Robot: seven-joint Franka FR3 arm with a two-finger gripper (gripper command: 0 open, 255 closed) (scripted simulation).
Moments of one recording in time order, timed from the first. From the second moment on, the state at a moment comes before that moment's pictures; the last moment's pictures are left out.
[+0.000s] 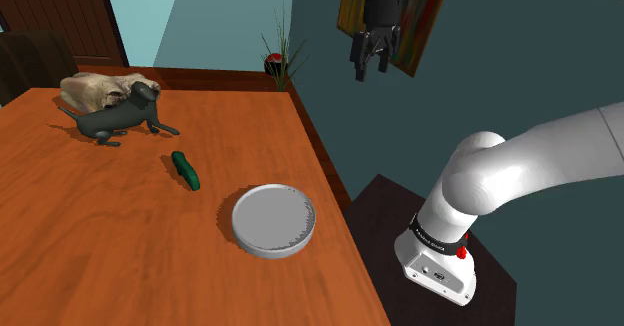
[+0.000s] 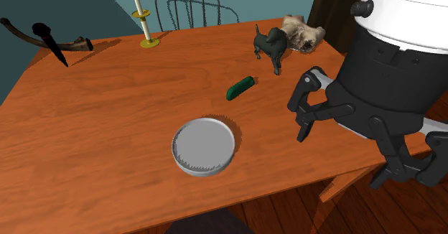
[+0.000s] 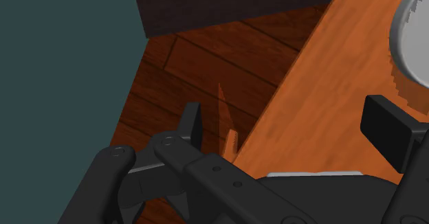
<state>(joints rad) 0.00 -0.74 0.05 -2.27 -0.03 1.44 0.16</state>
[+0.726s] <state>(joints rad) 0.03 -0.51 0.17 -2.26 0.05 1.64 0.31</state>
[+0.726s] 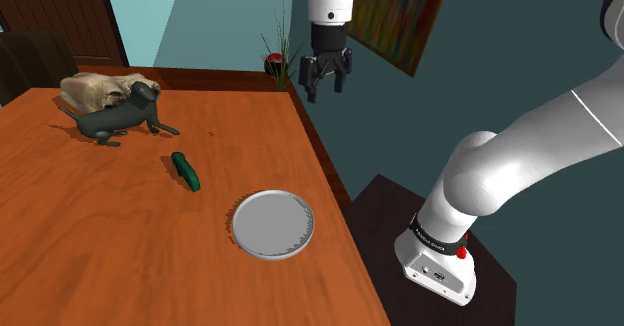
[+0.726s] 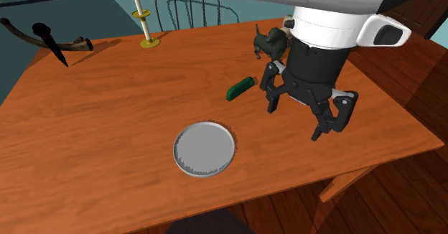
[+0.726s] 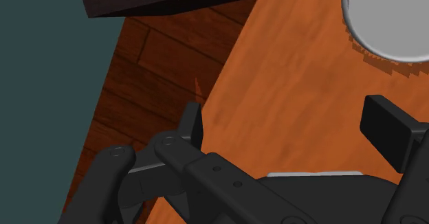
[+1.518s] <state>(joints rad) 0.06 -0.12 0.30 -2.08 0.04 1.85 0.49</state>
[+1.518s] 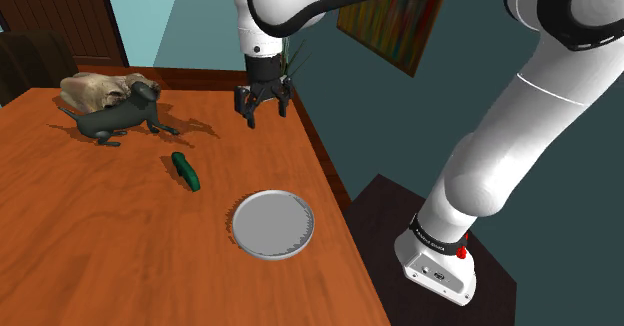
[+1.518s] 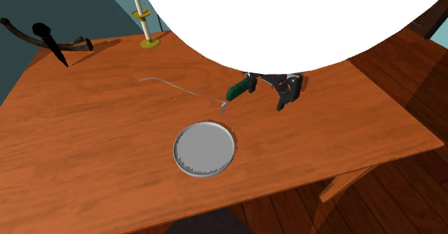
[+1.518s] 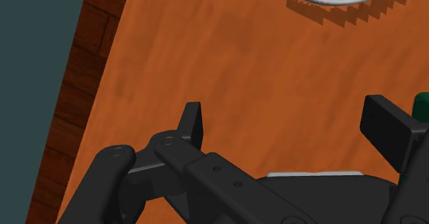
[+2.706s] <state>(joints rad) 0.24 0.59 0.34 -1.43 -0.13 1.88 0.75</state>
